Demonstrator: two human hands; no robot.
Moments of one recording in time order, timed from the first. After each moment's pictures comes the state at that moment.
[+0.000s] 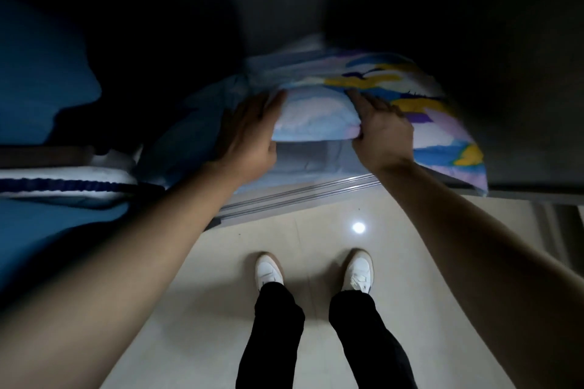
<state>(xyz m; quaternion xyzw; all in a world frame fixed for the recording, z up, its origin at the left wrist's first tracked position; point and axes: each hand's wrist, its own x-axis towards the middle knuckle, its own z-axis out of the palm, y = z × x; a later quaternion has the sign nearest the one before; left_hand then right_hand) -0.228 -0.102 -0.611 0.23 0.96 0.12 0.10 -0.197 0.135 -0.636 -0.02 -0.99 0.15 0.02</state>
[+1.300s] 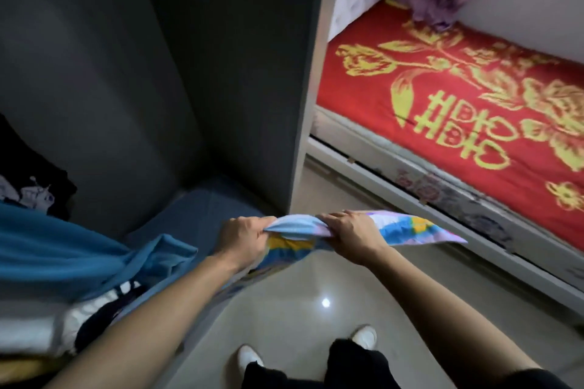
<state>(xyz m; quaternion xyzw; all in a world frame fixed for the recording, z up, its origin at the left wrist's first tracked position) 0.004 0.007 -0.286 0.51 0.83 0.19 0.11 0.194 0.188 -0.284 -0.21 -0.97 0.15 0.00</state>
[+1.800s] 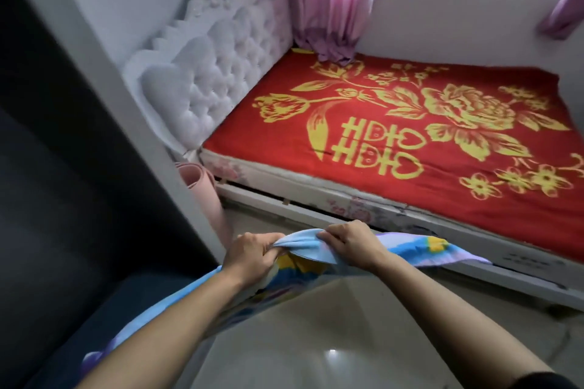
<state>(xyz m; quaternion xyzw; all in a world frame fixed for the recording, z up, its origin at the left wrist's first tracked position) 0.178 0.242 -0.220 0.62 0.75 0.20 0.14 0.387 0.382 -0.231 -0.36 -0.89 0.27 0.07</state>
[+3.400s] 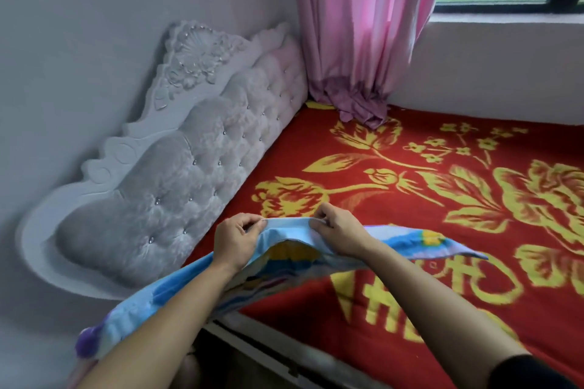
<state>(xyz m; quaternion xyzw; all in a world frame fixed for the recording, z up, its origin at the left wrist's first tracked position) -0.135 0.873 -0.189 0.39 0.81 0.42 0.14 0.057 1.015 -0.201 -0.35 -0.85 0.37 0.12</state>
